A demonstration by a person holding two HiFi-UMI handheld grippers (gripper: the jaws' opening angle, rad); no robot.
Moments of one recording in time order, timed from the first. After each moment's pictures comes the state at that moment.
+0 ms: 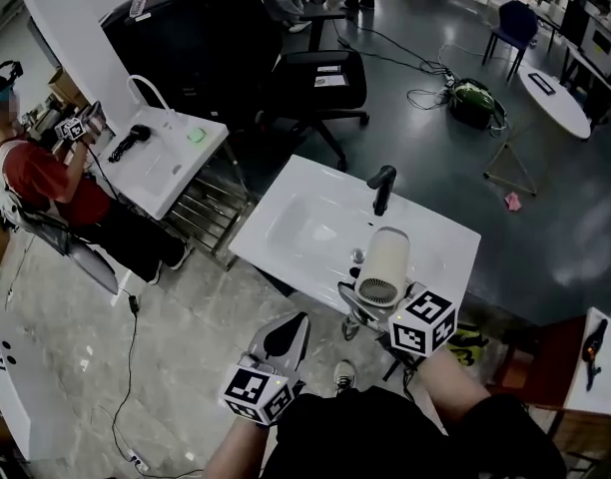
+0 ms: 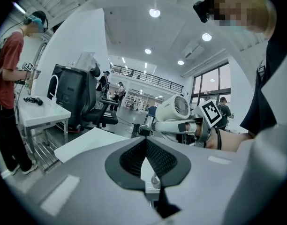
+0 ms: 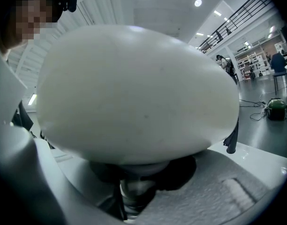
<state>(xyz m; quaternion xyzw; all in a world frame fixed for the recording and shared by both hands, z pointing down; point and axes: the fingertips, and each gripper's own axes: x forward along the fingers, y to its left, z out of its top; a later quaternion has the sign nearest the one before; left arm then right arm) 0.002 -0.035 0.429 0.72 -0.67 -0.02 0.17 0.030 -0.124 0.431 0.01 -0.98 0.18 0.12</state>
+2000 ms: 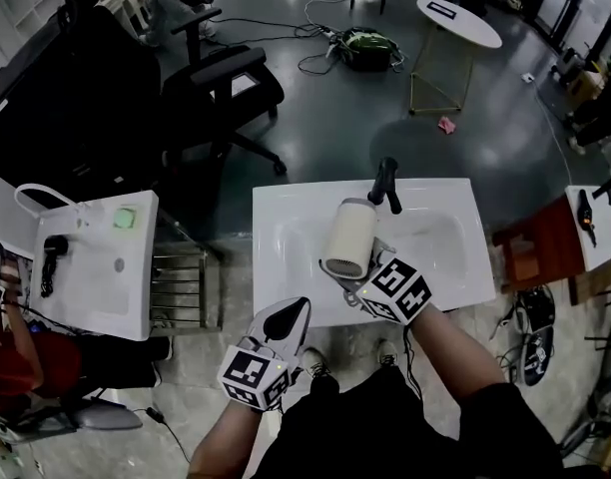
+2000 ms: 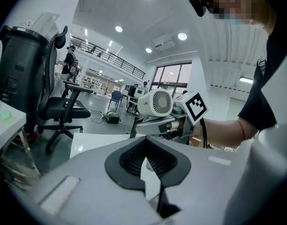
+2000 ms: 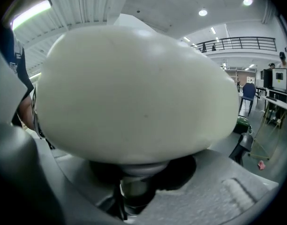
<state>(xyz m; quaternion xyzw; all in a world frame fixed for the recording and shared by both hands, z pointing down) -0.199 -0.148 0.474 0.89 -0.41 0.05 0.20 -0.167 -0.230 0.491 0.24 -0.93 0.11 0.24</state>
